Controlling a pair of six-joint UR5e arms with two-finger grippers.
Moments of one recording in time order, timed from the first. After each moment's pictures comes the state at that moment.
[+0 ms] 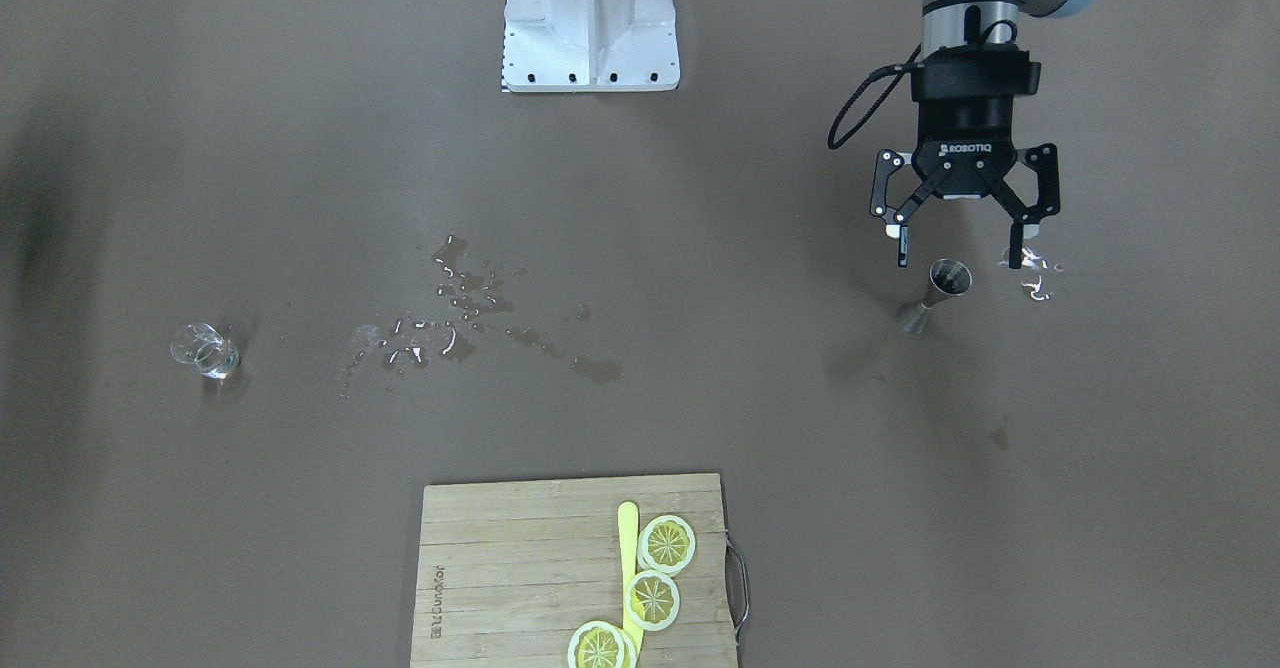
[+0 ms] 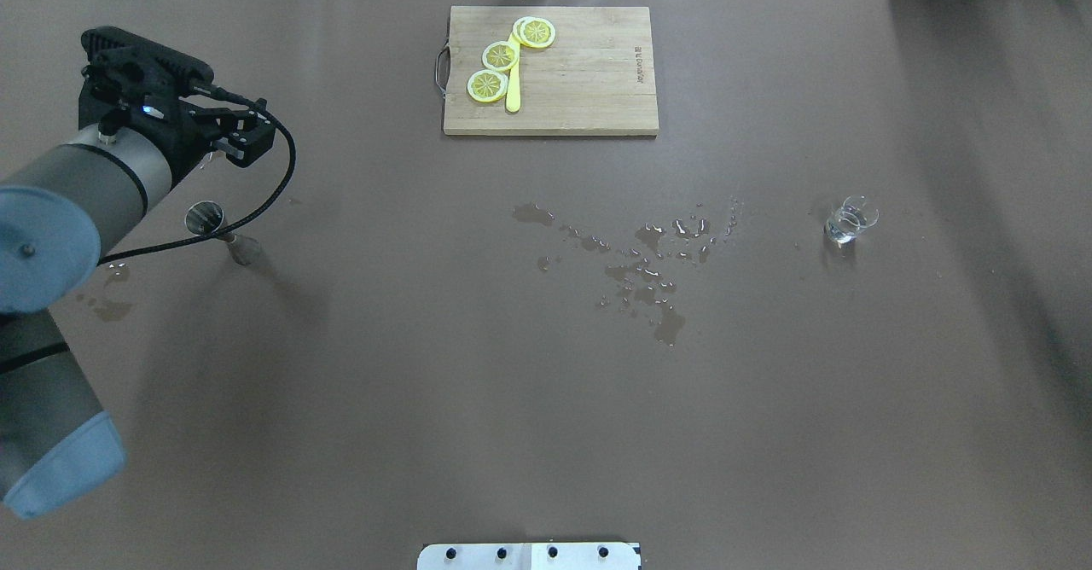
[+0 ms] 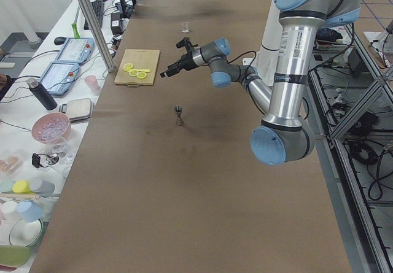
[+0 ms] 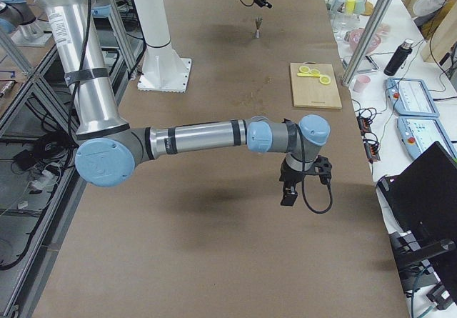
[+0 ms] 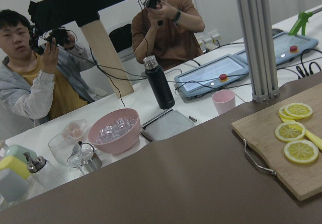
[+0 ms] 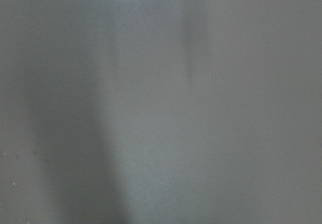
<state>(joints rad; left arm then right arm) -0.69 -1.78 -2.03 -1.98 -1.17 -0.67 1.48 -1.42 1.54 -1.73 2.28 0.11</state>
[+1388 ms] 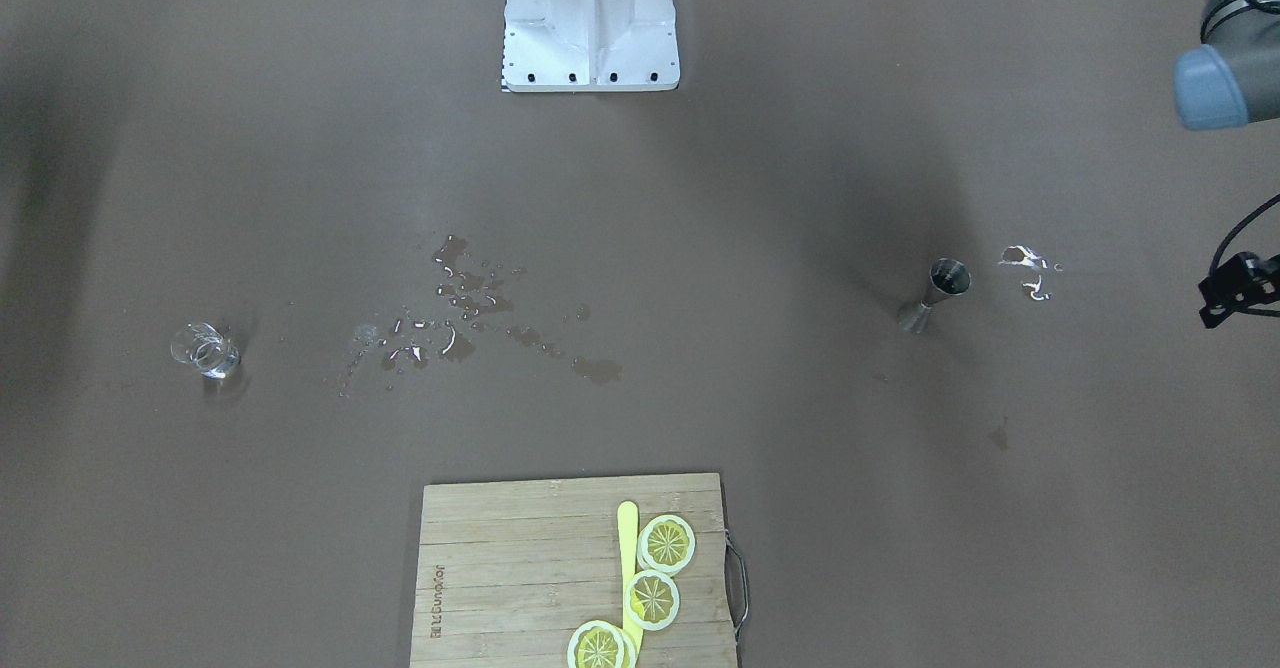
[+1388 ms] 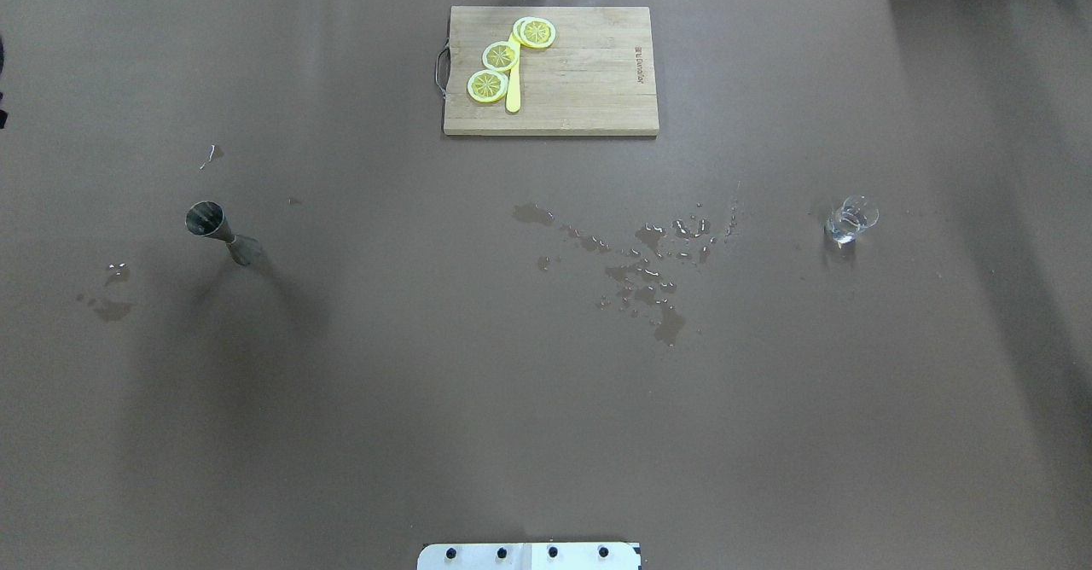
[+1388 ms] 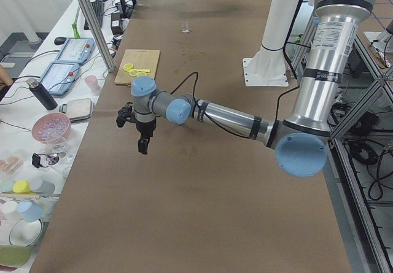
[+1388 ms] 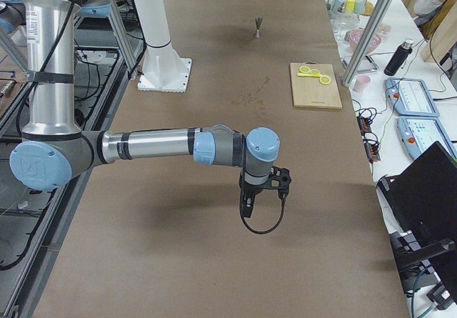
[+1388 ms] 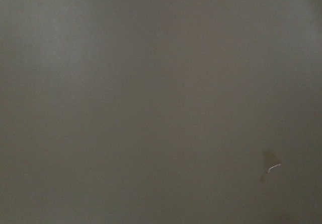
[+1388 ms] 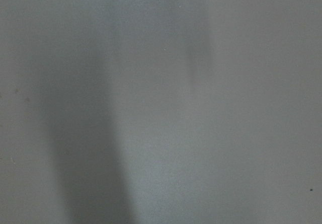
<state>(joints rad) -1.35 -1.71 -1.63 -1.69 -2.20 -0.28 1.53 -1.63 1.74 -1.72 2.30 0.10</state>
